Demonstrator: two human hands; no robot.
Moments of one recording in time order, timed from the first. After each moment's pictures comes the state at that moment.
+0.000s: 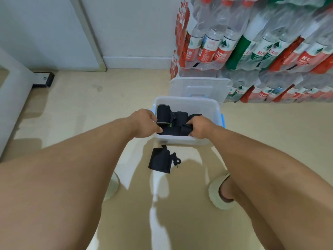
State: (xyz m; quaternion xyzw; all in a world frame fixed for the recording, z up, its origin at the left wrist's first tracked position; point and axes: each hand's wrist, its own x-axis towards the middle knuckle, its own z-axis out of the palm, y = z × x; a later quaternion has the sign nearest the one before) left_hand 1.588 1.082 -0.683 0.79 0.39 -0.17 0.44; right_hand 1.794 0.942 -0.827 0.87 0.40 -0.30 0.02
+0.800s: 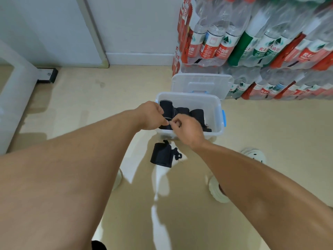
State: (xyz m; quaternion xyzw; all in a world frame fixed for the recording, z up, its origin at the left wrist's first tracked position) left_hand 1.589 1.070 -0.665 0.80 0.36 -0.16 0.45; right_hand 1.703 0.944 -0.811 0.87 0.38 -0.13 -0.28
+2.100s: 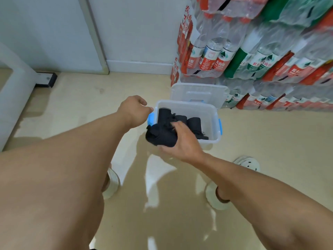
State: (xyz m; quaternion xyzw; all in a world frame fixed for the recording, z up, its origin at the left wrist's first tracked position) left_hand 1.577 1.108 -0.670 0.75 0.46 0.01 0.46; right_hand 1.670 0.934 -0.774 0.83 0.43 -0.16 -0.30
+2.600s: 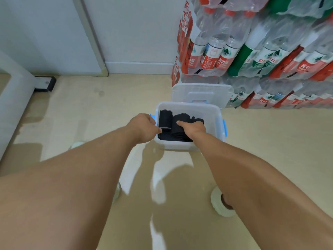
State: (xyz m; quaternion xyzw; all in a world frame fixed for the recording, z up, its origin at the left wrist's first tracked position) left_hand 1.585 1.089 -0.691 0.78 0.43 -0.12 0.44; right_hand 1.754 0.974 -0.814 0.88 -0.02 -0.34 -0.34
